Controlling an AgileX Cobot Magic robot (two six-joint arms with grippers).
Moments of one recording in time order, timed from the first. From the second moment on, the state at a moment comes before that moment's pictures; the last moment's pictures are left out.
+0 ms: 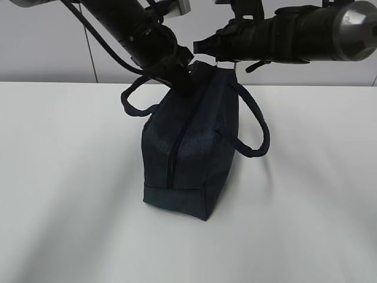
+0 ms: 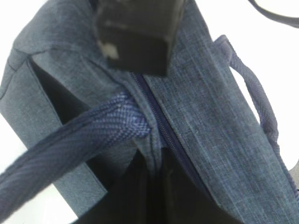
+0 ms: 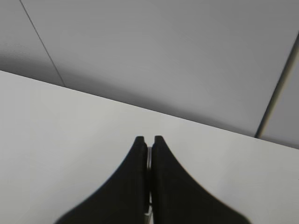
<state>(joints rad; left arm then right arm) -0.45 2.21 -2.06 -0.60 1.19 0.47 0.31 2.09 -1.62 1.84 0.02 -1.76</state>
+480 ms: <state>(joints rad) -0.45 2.21 -2.06 -0.60 1.20 0.47 0.31 2.07 -1.58 1.84 0.06 -1.73</state>
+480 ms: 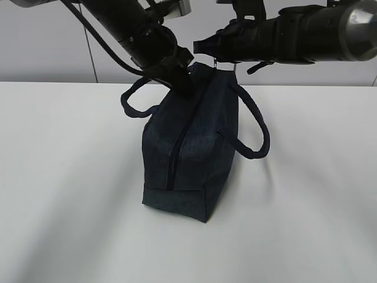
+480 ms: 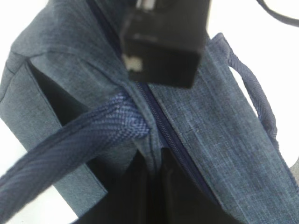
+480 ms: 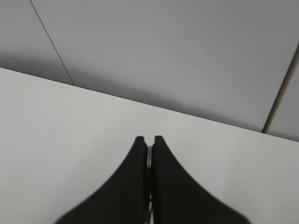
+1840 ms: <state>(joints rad) -0.45 2.21 -2.06 -0.49 1.21 0.47 0.31 2.04 -1.51 1.82 0.19 -1.44</state>
